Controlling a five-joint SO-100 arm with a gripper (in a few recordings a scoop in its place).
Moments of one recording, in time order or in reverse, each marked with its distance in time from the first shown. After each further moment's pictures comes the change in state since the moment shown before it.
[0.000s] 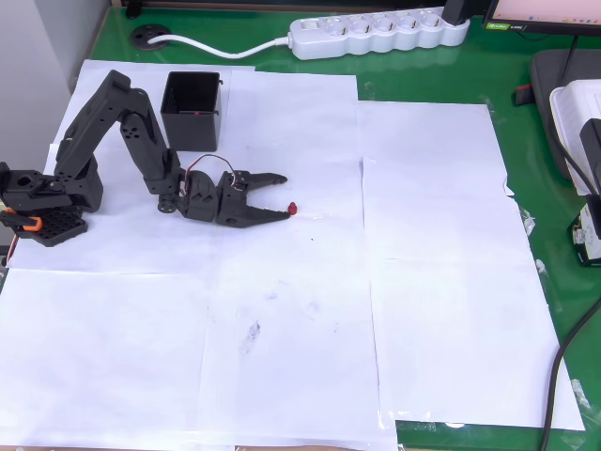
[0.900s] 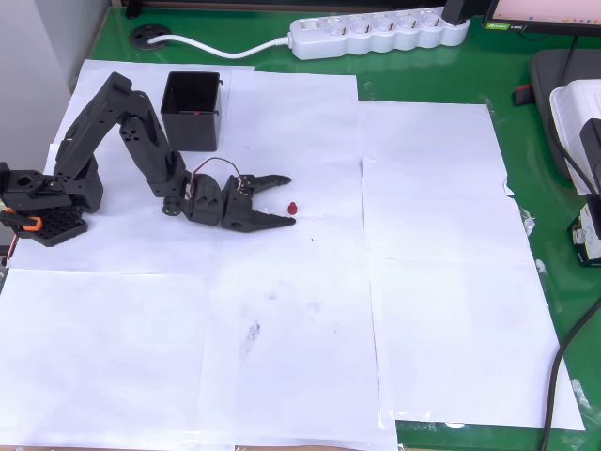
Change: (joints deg) arm -1.8 0.4 3.0 2.5 -1.6
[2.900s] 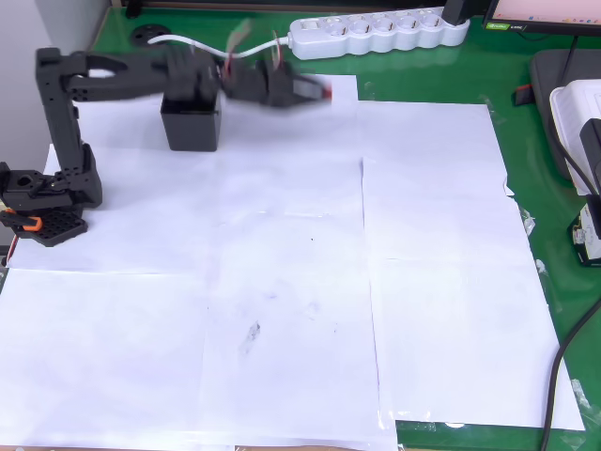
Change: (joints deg) arm -18.2 -38.5 57.0 99.2 6.6
